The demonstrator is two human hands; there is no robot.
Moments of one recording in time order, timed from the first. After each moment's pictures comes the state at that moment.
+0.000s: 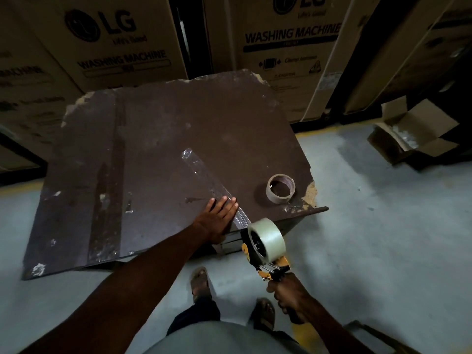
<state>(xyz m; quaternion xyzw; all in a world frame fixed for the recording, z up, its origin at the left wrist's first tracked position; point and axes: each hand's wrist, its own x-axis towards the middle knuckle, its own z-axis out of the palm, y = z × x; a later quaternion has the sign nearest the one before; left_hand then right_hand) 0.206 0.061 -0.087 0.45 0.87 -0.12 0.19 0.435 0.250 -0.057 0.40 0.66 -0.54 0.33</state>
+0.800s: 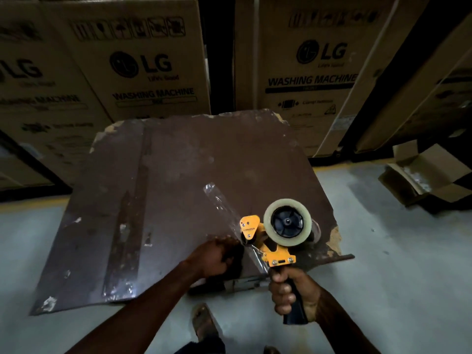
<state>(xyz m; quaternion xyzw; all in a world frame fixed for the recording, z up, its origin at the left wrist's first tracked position) 0.174 -0.003 -0.032 0.39 0.88 0.18 0.20 0.313 0.235 0.006 0.22 0.24 -0.86 0.40</state>
